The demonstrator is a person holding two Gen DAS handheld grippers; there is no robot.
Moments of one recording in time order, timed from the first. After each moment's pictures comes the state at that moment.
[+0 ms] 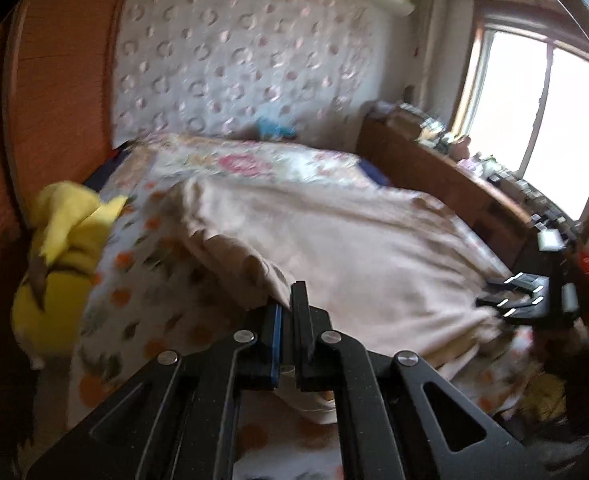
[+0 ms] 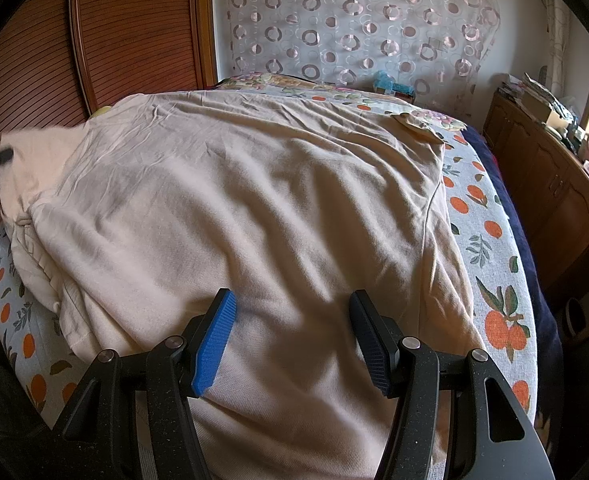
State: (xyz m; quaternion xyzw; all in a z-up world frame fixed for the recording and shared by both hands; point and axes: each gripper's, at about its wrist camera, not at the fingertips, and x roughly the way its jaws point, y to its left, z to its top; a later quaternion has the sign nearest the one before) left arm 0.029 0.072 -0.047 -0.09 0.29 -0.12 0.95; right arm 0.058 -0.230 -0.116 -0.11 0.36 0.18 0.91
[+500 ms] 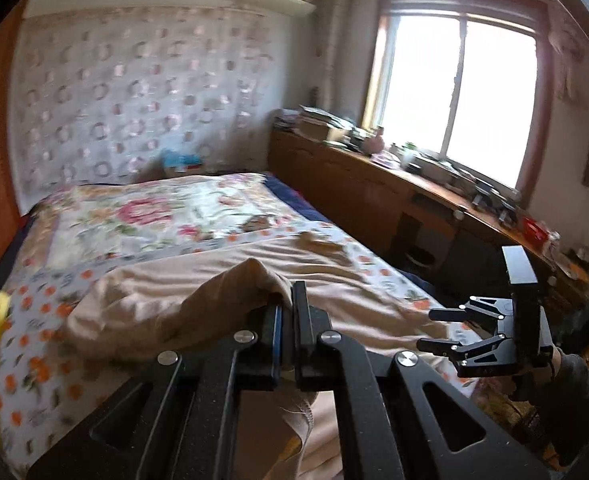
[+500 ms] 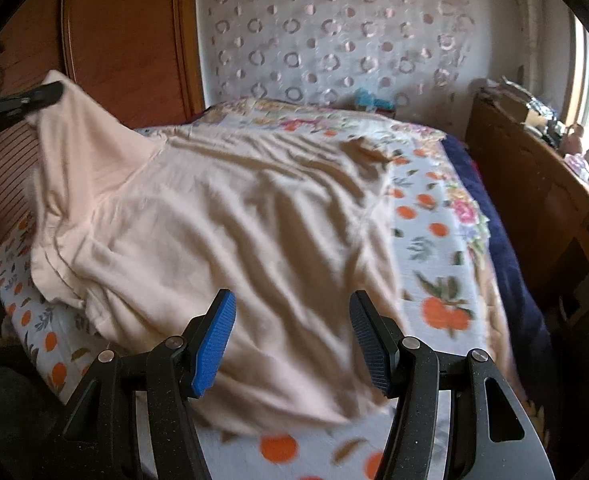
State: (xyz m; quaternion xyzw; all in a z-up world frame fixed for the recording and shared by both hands) left arm 0.091 -0.066 0.015 -0.02 0.25 -0.26 0.93; right arm 0.019 -0.261 -0.084 -0.08 0.33 0.15 0.93
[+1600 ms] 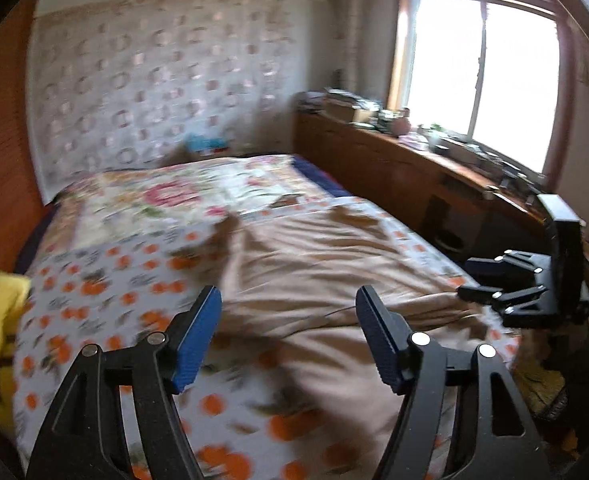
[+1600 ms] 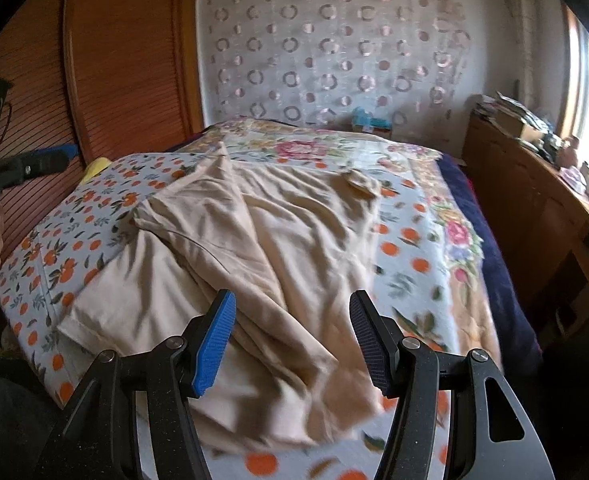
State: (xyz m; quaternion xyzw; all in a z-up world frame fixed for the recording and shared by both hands) left arm 0.085 -0.029 -0.010 0.00 0.28 -0.18 0.94; right arm 0.016 -0.252 -0.066 -0.08 0.30 0.16 0.94
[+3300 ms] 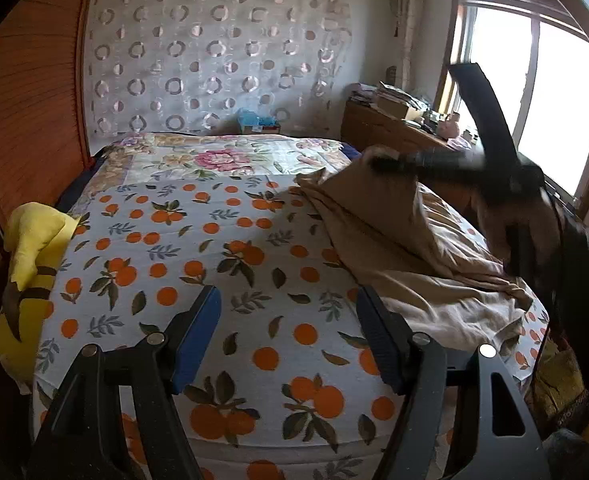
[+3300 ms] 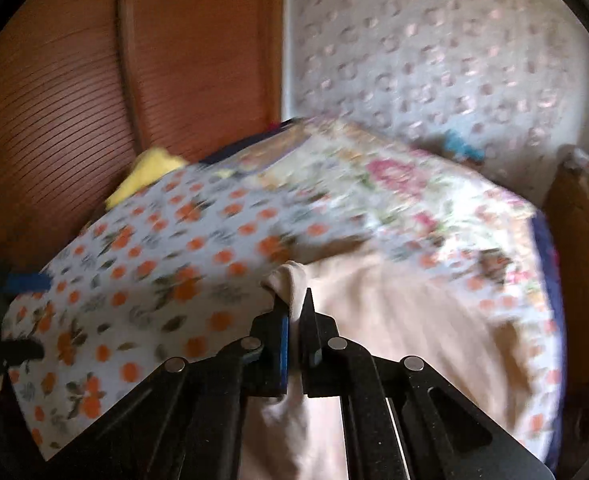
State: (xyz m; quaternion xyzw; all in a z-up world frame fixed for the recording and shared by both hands) left arm 0.069 0.035 -0.059 -0.04 0.31 -0.13 0.94; right arm 0.190 -0.106 -0.029 -0.14 0.30 0.27 0.91
